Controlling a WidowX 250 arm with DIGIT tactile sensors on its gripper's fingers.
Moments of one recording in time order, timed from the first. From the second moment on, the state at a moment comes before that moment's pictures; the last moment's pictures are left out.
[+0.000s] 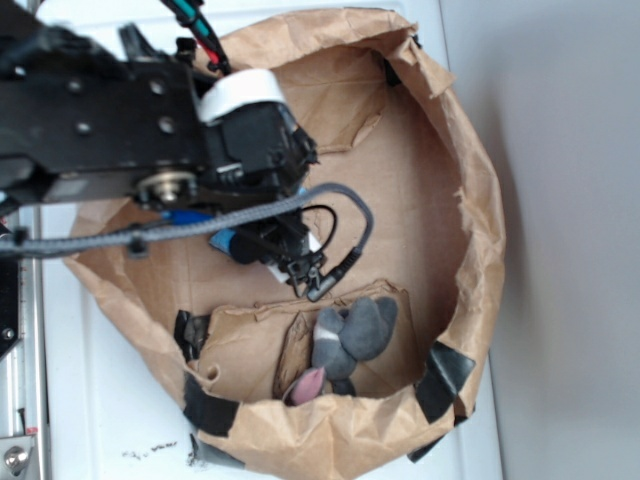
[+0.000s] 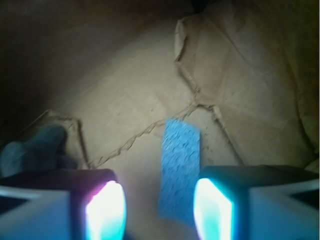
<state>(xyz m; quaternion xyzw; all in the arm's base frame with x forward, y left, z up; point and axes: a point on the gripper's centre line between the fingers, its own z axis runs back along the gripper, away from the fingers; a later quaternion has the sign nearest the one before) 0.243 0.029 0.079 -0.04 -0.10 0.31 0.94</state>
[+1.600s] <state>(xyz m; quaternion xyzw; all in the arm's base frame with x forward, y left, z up) 0.227 0.030 0.023 0.02 -0.09 0.28 0.95</state>
